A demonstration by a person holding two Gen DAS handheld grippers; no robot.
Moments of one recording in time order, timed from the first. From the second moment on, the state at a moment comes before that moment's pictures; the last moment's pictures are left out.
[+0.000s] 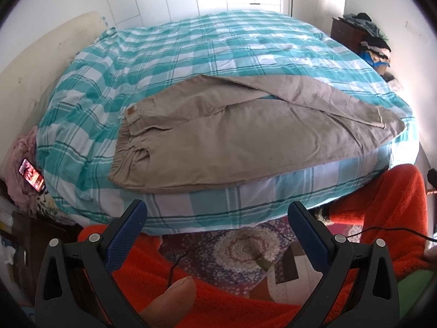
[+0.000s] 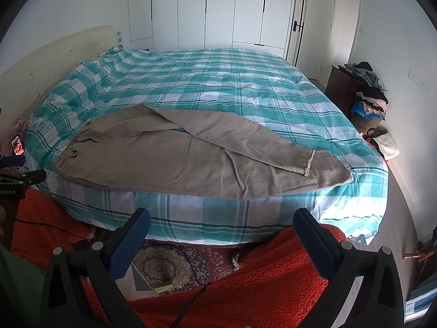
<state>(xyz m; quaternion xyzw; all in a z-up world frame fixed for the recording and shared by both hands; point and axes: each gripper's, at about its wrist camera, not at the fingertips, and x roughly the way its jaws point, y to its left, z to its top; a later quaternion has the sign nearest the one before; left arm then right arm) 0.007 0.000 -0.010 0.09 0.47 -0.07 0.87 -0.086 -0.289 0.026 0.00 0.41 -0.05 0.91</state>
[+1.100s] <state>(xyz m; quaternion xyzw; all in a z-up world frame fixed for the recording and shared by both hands) 0.007 0.006 -0.008 0.09 0.47 -0.05 0.87 -0.081 -0.273 0.037 -0.02 0.40 -0.02 0.92</state>
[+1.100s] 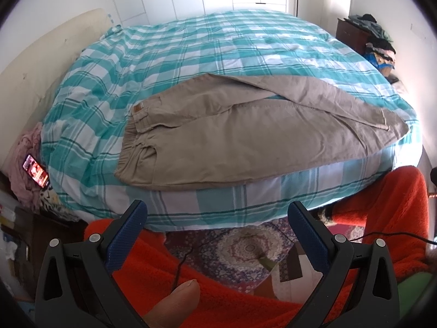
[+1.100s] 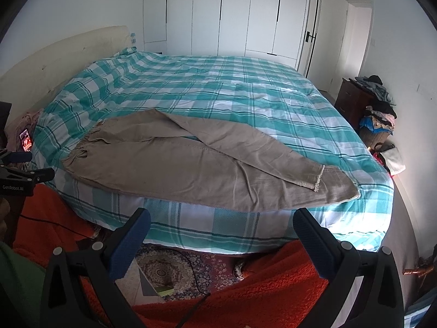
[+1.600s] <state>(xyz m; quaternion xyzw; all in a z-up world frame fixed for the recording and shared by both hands) 0.007 0.004 -0.004 0.09 0.46 -0.06 0.88 -0.079 -0.273 0.034 -0.01 0.40 -0.02 0.92</state>
